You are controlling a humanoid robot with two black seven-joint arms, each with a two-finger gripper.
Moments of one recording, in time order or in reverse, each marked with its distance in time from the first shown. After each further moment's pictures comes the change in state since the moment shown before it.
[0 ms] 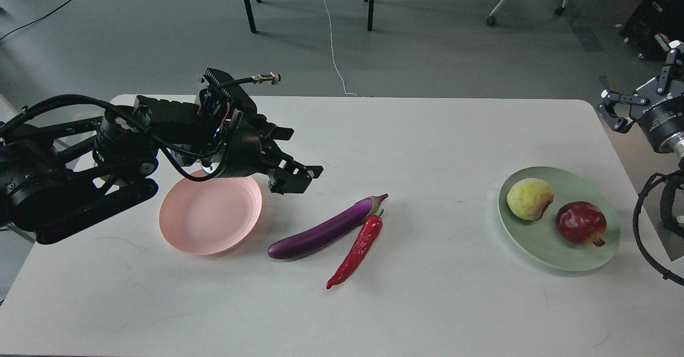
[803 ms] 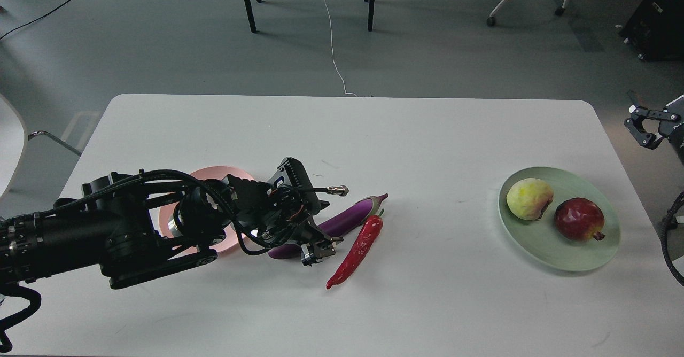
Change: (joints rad) left arm 0.087 -0.215 0.168 0.104 0.199 0.000 0.089; right arm -0.064 -0.083 0.041 0.014 0.000 0.000 0.000
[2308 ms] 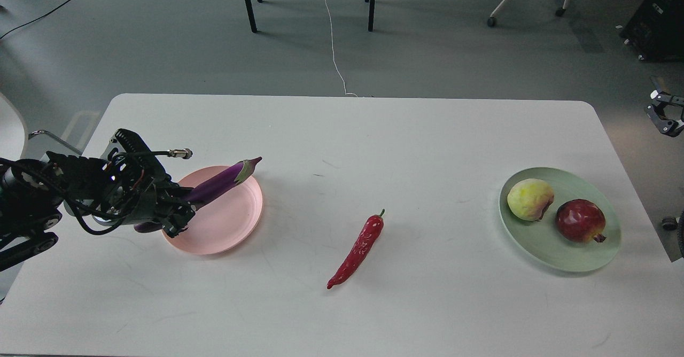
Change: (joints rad) left arm 0.090 0.525 -0.119 -0.055 -0.033 0.036 -0.126; right arm 0.001 -0.047 0.045 0.021 -0.002 0.000 0.000
